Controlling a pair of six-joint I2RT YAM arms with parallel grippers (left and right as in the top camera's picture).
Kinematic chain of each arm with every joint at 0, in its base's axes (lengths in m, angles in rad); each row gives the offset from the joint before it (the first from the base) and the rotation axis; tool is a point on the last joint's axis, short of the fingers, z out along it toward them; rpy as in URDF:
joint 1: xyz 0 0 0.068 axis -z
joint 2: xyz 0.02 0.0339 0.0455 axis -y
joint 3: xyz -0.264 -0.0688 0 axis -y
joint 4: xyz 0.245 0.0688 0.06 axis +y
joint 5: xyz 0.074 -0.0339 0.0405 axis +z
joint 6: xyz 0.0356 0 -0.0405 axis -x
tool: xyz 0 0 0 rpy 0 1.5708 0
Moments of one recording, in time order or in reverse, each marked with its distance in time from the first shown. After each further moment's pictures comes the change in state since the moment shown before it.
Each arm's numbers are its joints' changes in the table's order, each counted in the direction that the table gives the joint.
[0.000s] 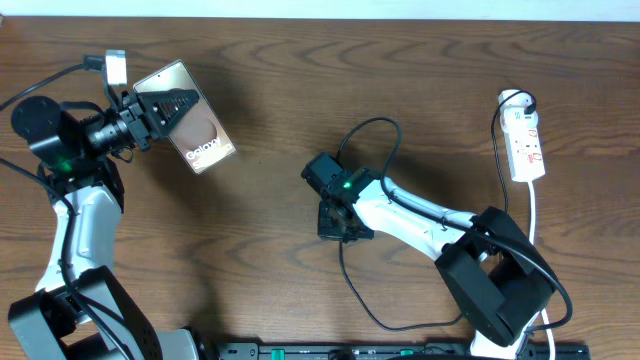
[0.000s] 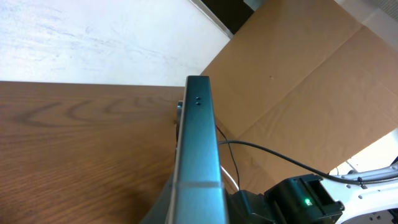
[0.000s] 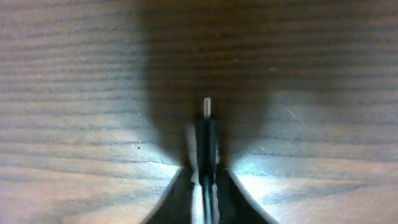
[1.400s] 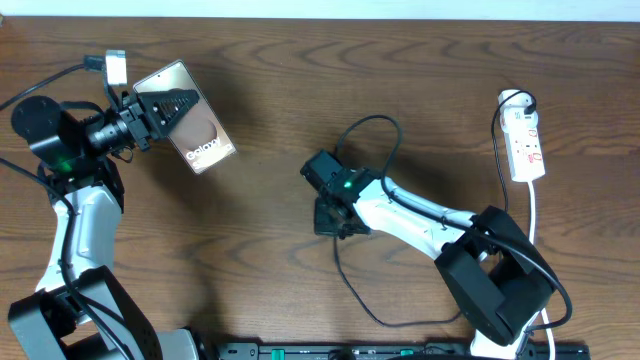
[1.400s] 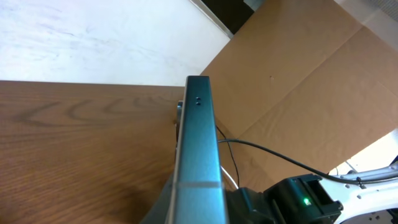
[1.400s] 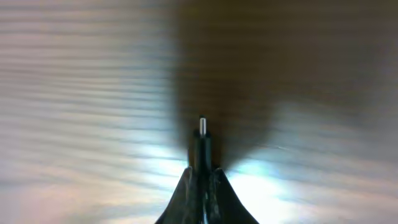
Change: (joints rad) left arm 0.000 0.000 0.000 0.003 0.000 0.000; right arm 0.007 -0.002 -0.002 -0.087 0.037 0.048
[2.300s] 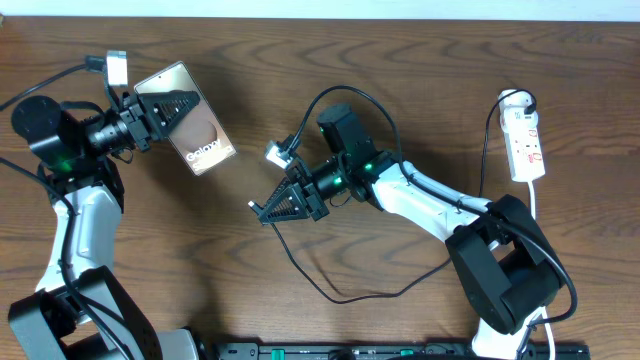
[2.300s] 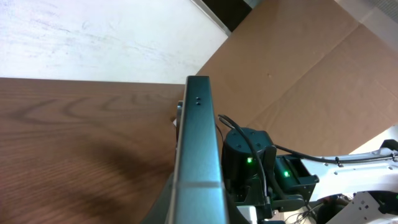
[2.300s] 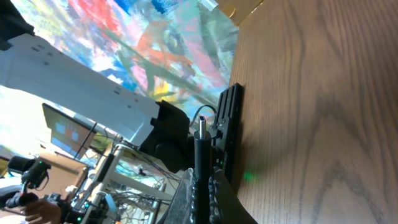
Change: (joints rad) left arm 0.000 0.000 0.000 0.005 -0.014 0.000; right arm 0.121 -0.008 0.002 -0.688 1.313 0.632
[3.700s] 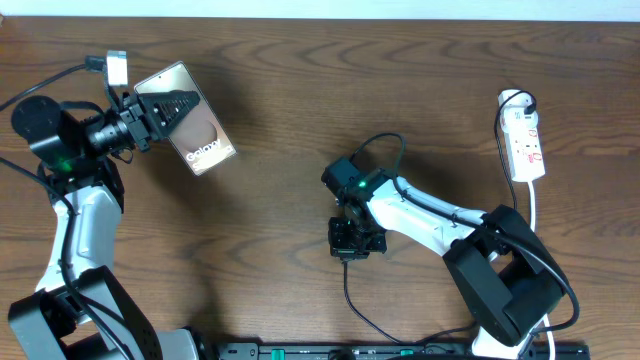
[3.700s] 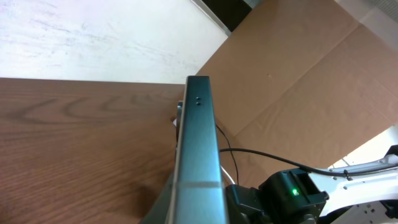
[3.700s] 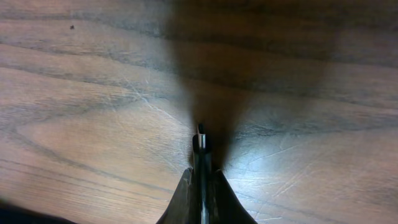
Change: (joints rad) left arm 0.000 0.000 0.000 0.000 0.000 0.000; right arm -0.070 0.032 -0.082 0.854 -1.080 -0.524
